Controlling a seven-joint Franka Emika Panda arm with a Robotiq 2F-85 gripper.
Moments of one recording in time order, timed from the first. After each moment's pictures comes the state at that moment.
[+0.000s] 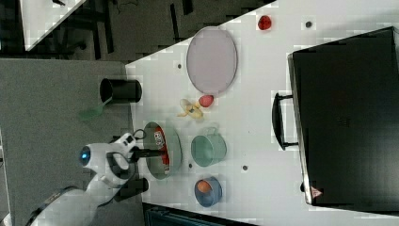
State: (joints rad) arm -0.02 0.55 0.72 -2.20 -0.11 1.11 -0.03
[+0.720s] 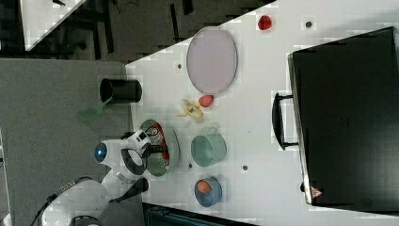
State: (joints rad) arm 0.03 0.63 0.62 -2.19 -0.15 1.23 -0.03
